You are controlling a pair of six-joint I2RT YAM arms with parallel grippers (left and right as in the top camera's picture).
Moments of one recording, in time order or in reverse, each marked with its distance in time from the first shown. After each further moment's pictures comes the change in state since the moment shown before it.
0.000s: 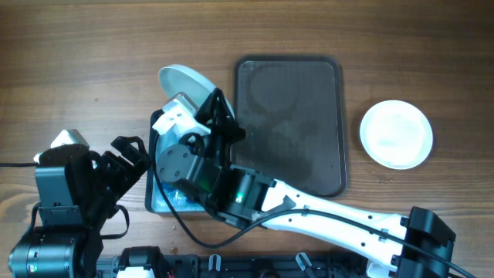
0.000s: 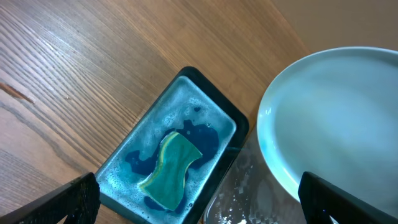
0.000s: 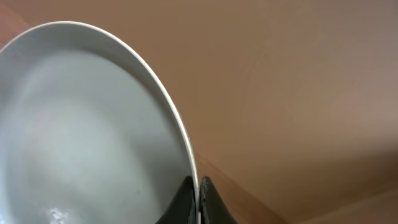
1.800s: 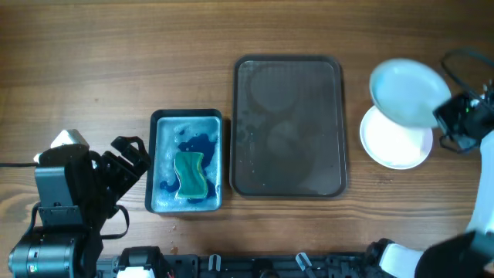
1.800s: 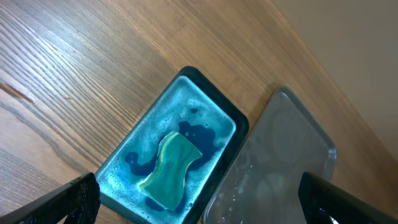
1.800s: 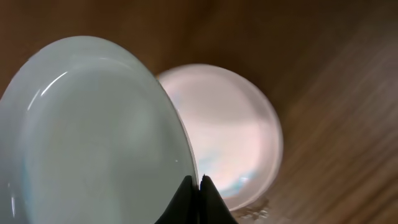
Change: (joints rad) left arm 0.004 0.000 0.000 0.000 0.000 0.000; right arm -1.715 -0.226 -0.132 -0.895 -1.343 0.953
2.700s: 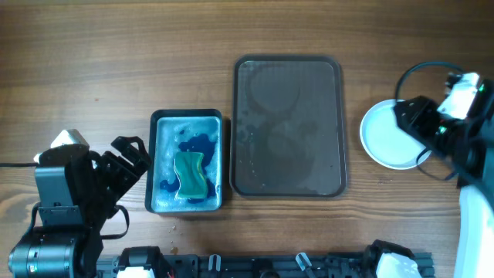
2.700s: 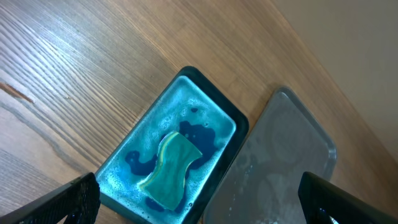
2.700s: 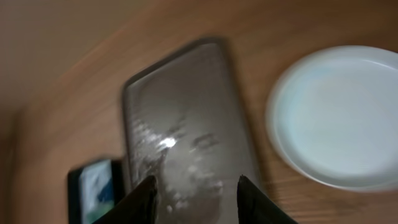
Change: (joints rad) left arm 0.000 0.000 0.000 0.000 0.000 0.000; right arm 0.246 -0.389 -0.035 -0.037 -0.327 -0.233
